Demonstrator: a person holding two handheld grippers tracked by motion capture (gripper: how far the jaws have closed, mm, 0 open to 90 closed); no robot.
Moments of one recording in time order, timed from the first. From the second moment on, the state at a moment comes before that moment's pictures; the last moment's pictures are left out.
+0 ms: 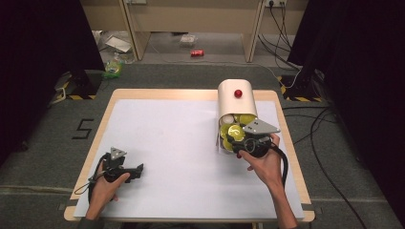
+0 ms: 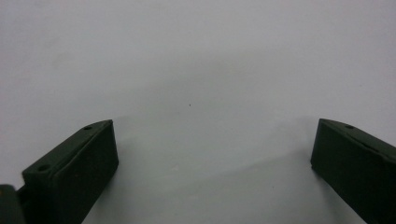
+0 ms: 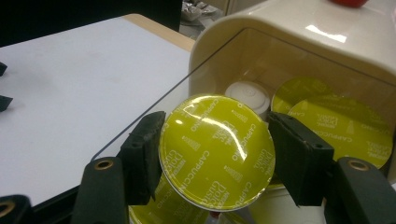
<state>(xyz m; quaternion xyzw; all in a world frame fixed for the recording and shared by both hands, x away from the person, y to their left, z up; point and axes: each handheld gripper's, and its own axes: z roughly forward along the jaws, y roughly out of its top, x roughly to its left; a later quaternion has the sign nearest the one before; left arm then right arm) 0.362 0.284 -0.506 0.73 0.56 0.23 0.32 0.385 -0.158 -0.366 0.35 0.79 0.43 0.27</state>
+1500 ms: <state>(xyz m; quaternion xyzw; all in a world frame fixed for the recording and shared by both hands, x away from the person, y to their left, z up) 0.362 0.284 -0.506 0.73 0.56 0.23 0.32 0.369 -0.157 -0.341 0.34 0.77 0.46 0.28</state>
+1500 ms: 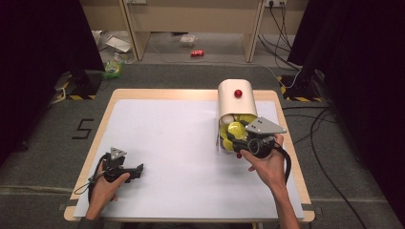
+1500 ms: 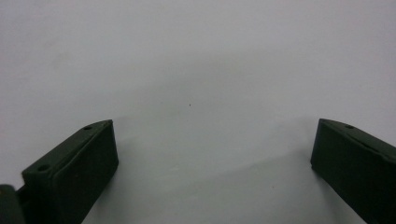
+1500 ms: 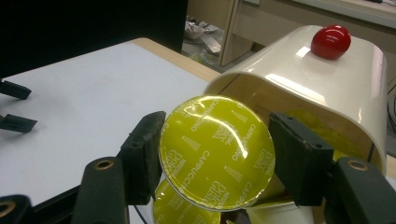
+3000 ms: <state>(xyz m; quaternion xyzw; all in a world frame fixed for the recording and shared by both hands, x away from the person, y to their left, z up) 0.363 0.284 -0.506 0.73 0.56 0.23 0.32 0.364 -0.124 -0.333 0.30 0.79 0.47 0.26</state>
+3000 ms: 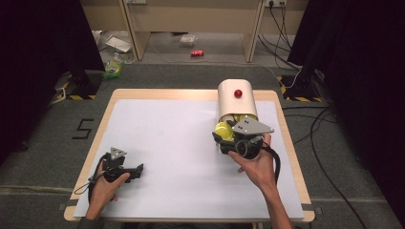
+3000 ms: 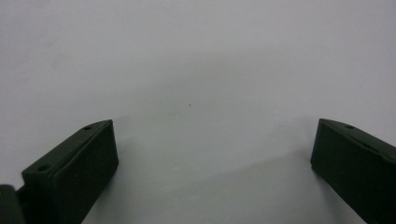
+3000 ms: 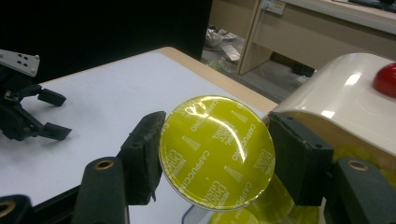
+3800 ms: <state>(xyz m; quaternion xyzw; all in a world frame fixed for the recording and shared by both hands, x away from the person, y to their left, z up) 0.363 0.284 -0.506 0.73 0.56 0.23 0.32 0.366 -0.070 -0.344 0.26 0.81 0.47 0.24</state>
